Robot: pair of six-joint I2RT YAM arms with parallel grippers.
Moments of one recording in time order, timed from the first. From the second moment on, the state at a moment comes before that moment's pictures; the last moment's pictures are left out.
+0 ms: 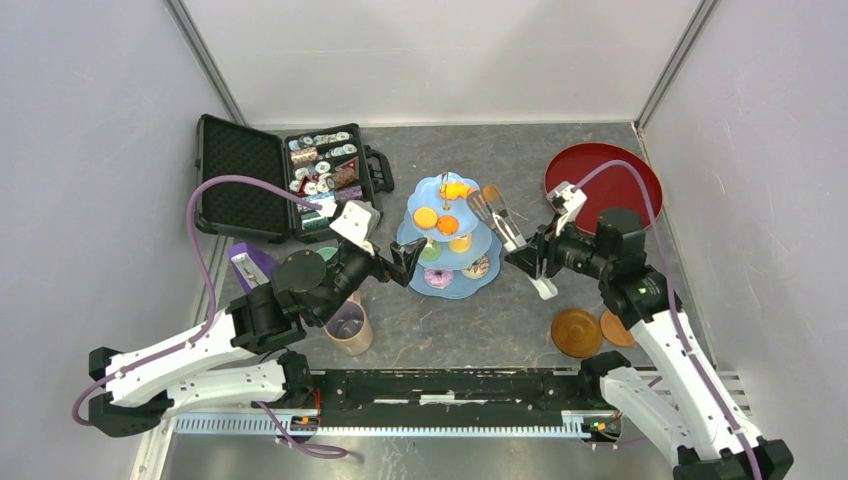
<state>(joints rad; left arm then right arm) -1.18 0.78 0.93 -0.13 -0.57 -0.04 0.26 0.76 0.77 -0.40 -0.61 0.11</state>
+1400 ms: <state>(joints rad) -1.18 0.79 0.93 -0.13 -0.57 -0.04 0.50 0.82 0.81 -0.41 -0.31 0.10</state>
